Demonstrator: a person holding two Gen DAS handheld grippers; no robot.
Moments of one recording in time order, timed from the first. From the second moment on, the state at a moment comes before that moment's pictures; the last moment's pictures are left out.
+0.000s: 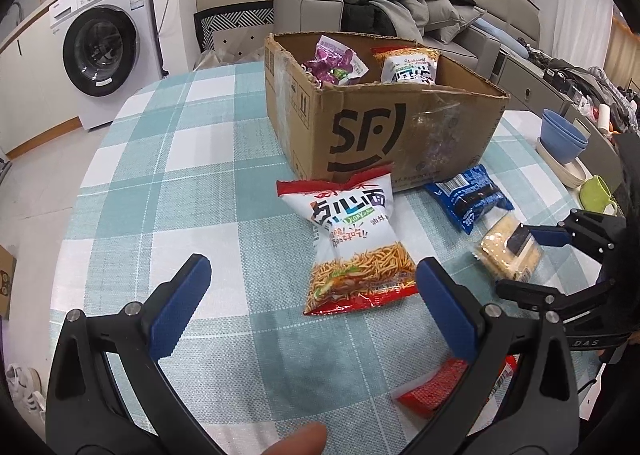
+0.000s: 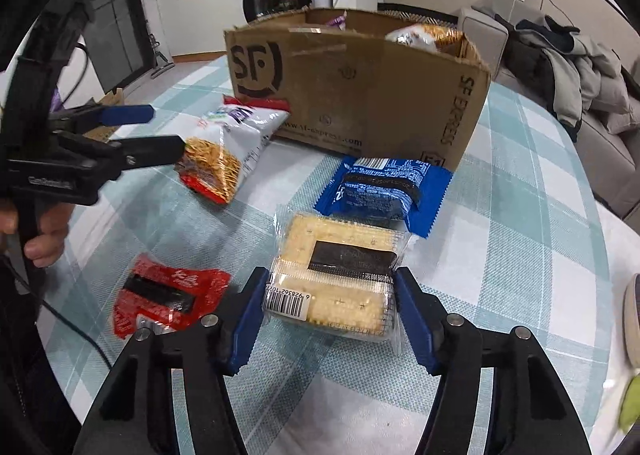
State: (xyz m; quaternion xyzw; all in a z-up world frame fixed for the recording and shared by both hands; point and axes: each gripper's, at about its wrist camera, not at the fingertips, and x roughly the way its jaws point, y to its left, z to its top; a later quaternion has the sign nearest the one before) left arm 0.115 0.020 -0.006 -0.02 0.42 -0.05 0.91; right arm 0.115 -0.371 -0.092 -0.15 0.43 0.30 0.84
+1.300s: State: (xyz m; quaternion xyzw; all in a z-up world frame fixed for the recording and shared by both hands) left arm 0.146 0.008 -0.039 -0.08 0.44 -0.10 0.89; right arm 0.127 -0.410 -0.045 -0.05 0.34 0.27 0.90
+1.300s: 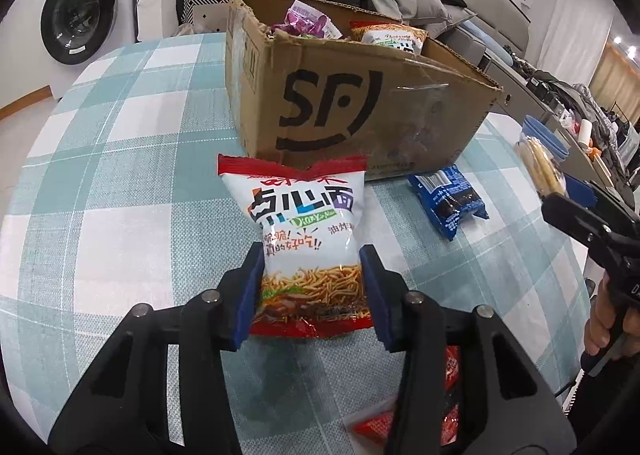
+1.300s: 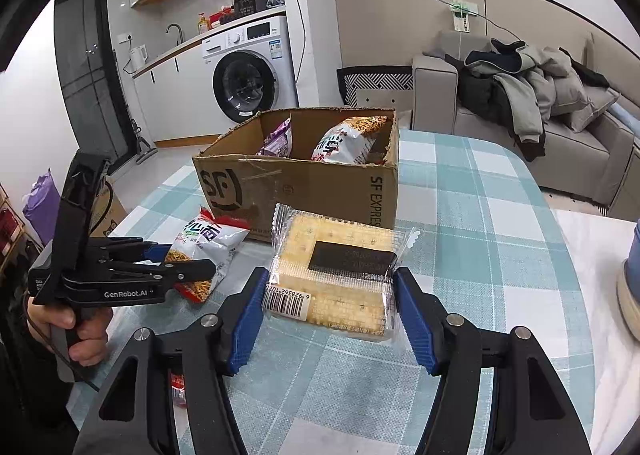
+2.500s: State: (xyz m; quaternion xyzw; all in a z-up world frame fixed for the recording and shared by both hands) left arm 0.103 0.017 0.083 -0.08 0.32 -0.09 0.94; right arm 0.132 -0.415 0.003 -0.02 0.28 0.25 0.93
